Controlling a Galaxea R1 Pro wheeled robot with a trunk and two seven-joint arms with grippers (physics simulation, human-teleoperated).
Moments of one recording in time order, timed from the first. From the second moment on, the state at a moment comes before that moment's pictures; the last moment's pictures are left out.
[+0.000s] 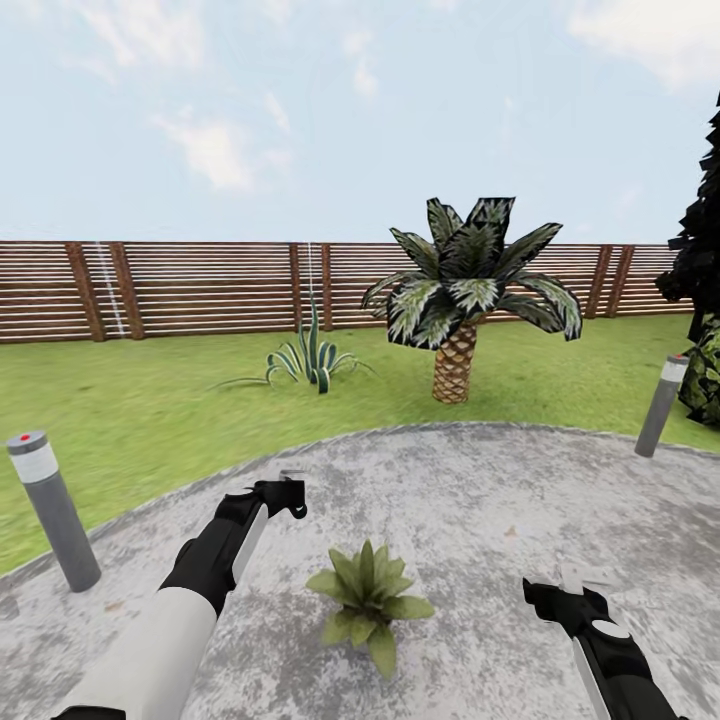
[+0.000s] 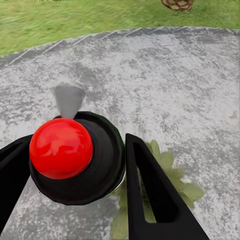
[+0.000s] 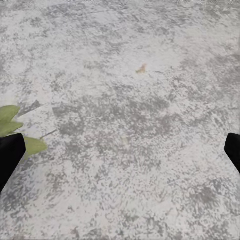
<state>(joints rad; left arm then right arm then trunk) -0.71 -0.10 -0.02 -0.81 0.02 0.47 -0.07 -0.23 -0.07 -0.24 -1.15 0.08 0.41 0.00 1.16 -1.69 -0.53</state>
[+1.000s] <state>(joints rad) -0.71 -0.10 -0.02 -0.81 0.02 0.47 -0.07 -0.23 -0.07 -0.24 -1.15 0.08 0.41 0.00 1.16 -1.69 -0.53</state>
